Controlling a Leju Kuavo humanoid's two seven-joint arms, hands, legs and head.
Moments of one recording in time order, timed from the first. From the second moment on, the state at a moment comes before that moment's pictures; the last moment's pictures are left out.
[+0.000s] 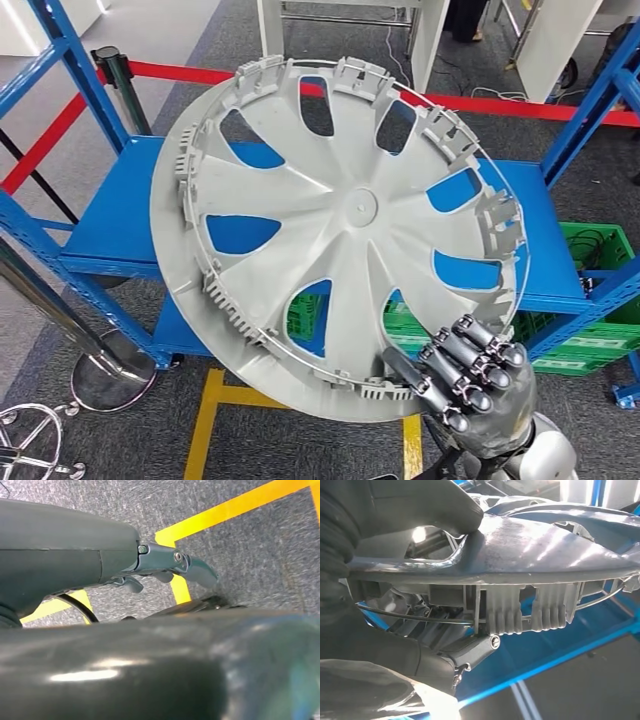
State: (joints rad) left arm 0.16 0.61 -1.25 -1.37 0.81 0.70 -0.08; right arm 0.02 -0.07 0.41 -1.98 1.34 -0.68 -0.68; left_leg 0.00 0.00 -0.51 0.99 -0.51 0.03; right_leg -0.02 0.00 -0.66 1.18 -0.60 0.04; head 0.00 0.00
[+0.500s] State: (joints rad) left arm 0.06 0.61 -1.37 -1.32 0.83 0.68 -0.09; right arm 0.02 -0.08 0.44 -2.00 1.44 -0.68 -0.48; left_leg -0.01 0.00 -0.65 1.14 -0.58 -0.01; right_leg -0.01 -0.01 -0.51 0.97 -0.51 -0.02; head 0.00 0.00
